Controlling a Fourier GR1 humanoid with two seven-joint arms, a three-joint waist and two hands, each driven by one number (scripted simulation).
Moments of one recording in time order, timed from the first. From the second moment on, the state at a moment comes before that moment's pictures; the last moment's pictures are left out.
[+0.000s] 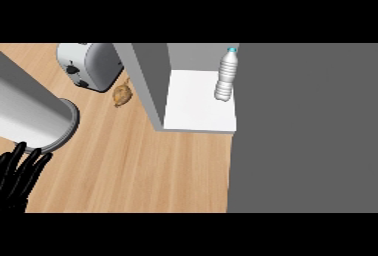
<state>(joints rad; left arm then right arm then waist) 0.36 0.84 -0.34 -1.94 0.86 0.17 -0.65 0.64 -0.44 0.03 -2.37 -0.75 0.82 0.06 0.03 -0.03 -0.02</state>
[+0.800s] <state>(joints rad) 0.49 0.94 -0.22 -1.94 0.94 0.05 -0.67 0.32 -0.43 0.29 -2.35 -0.71 0.61 0.26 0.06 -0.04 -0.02</state>
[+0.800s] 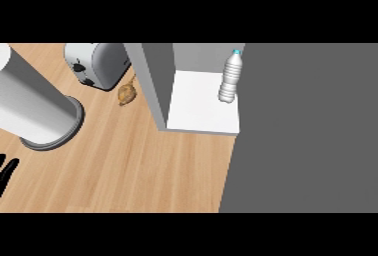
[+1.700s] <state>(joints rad) 0.59 1.01 -0.09 -1.91 1.00 -0.12 -0.72 -0.22 -0.14 0.55 -2.25 -0.51 0.14 0.55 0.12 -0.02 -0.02</state>
